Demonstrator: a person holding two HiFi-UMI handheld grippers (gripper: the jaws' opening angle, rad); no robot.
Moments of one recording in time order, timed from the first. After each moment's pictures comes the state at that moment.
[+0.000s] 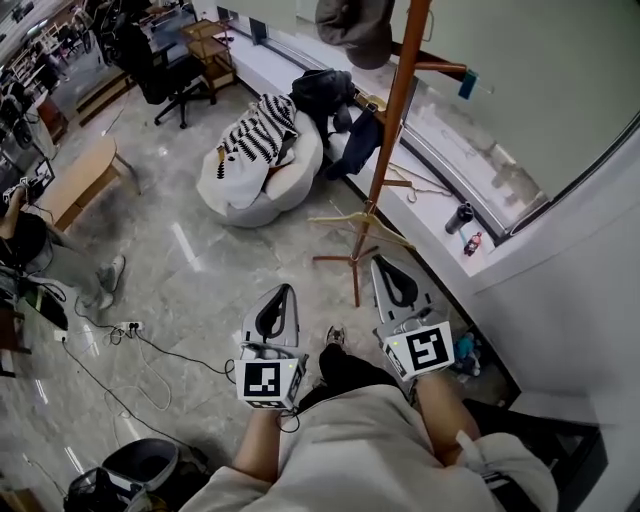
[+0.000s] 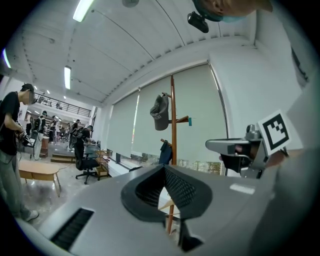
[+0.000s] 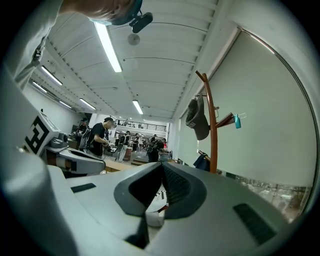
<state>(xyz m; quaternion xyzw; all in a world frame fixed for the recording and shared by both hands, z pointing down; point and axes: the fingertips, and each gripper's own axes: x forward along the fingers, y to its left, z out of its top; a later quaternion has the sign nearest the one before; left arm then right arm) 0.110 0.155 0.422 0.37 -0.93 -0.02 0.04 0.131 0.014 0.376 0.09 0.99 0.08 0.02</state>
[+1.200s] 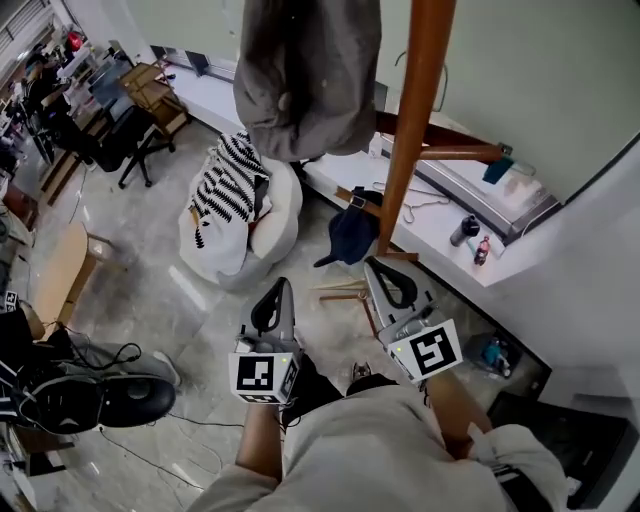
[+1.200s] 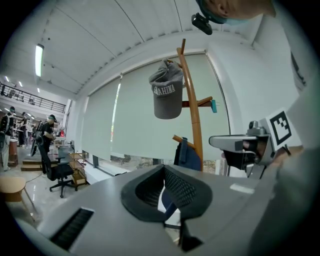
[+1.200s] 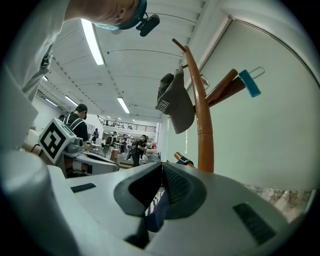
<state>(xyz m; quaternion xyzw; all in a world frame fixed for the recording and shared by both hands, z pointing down) -0.157 0.027 0.416 0.47 -0.88 0.02 0.05 -0.095 -0.085 0.368 0.04 1.00 0.04 0.03</state>
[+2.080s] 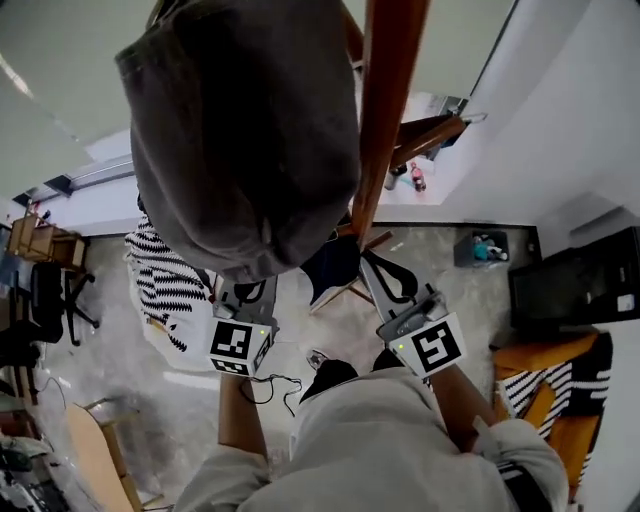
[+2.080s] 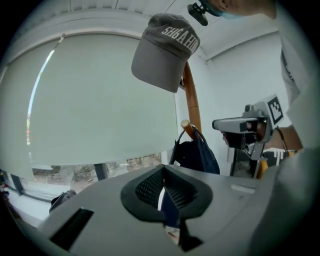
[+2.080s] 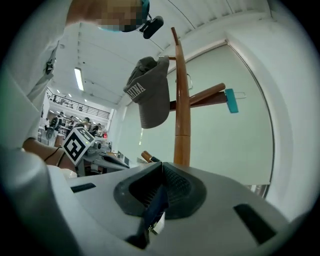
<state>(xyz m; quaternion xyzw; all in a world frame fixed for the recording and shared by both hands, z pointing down) -0.261 -0.099 0.431 0.79 -0.60 0.11 0.04 -0.127 -0.117 0.361 -0.27 0.96 0.05 -0.01</state>
